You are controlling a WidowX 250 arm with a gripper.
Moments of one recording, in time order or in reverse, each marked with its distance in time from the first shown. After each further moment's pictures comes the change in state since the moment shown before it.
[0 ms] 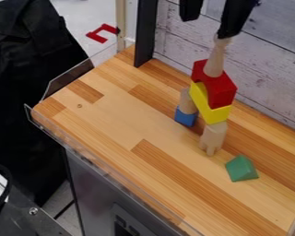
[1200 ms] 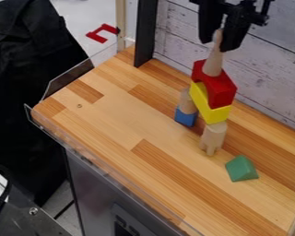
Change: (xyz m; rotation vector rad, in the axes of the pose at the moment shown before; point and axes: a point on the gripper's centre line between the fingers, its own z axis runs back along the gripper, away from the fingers) arm 0.025 0.003 -0.021 -0.037 -0.024 0.004
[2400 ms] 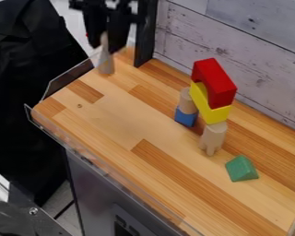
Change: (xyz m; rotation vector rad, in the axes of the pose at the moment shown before) arm -0.086 0.103 -0.024 0.048 -0.063 0.429
